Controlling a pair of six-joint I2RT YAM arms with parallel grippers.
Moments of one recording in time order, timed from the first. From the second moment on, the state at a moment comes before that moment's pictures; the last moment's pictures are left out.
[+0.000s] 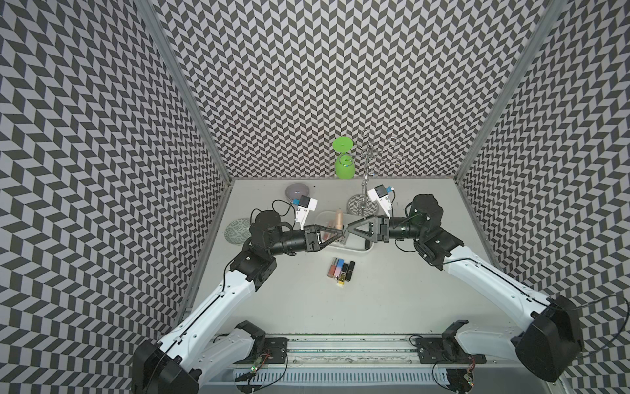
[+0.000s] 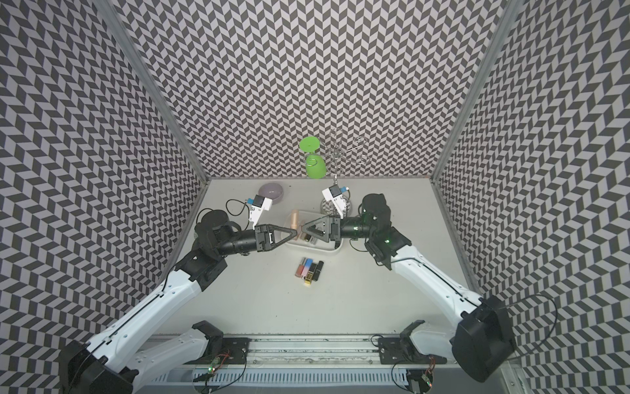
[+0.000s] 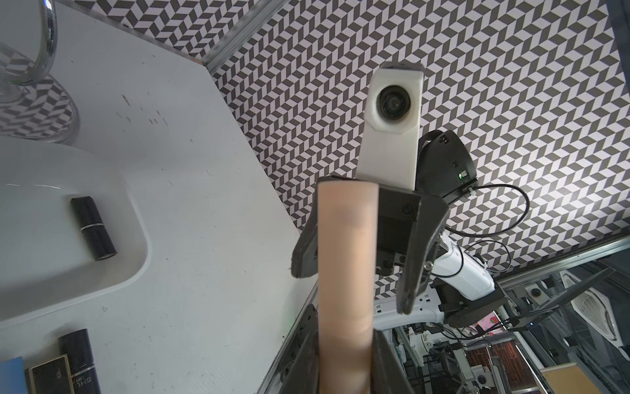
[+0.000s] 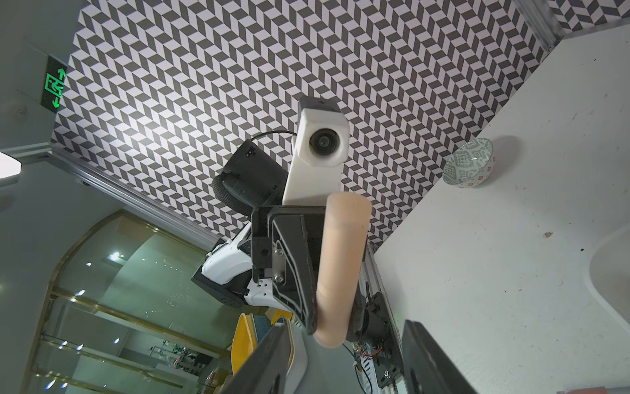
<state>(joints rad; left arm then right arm) -0.49 1.00 0.83 0.10 0.87 -0.93 0.56 1.27 1.00 0.22 -0.98 0.82</state>
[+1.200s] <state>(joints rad) -0.52 1.02 0.81 0.17 0.88 -0.97 0.63 1.36 1.10 0.20 -0.96 0.79</state>
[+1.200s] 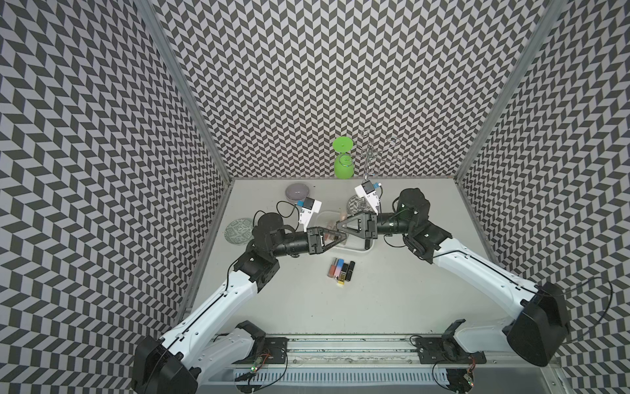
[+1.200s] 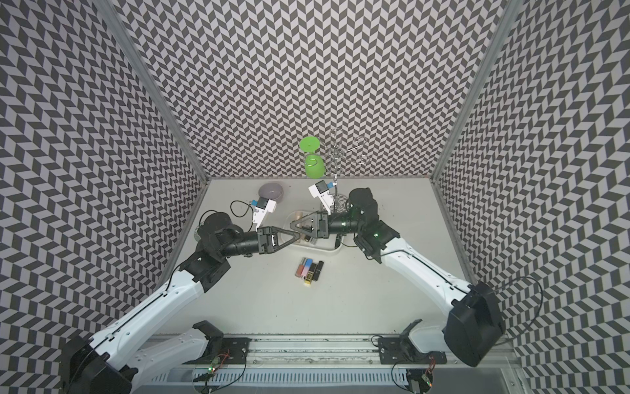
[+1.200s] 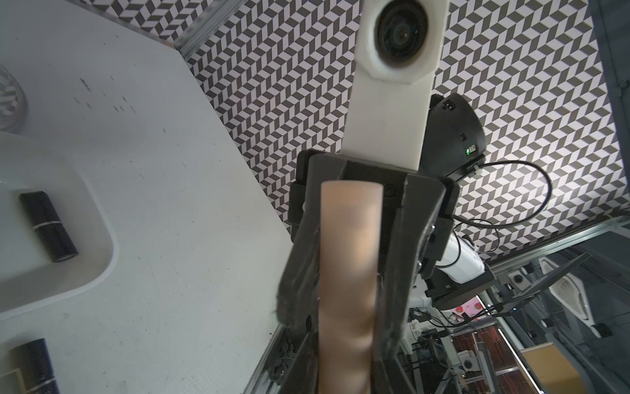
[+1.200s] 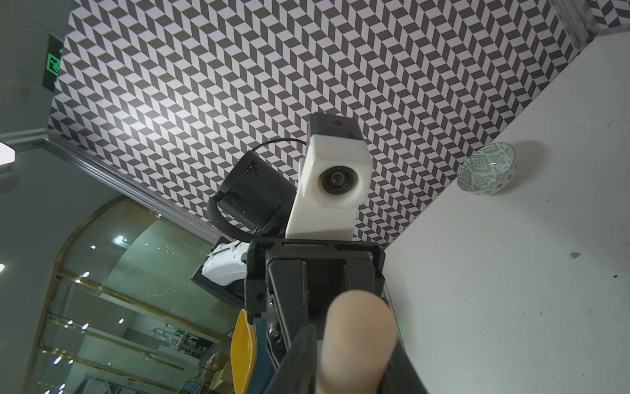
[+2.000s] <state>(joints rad) -0.50 0.99 0.92 -0.24 0.59 -0.75 0.59 1.43 1.19 -0.12 -0.68 0.66</state>
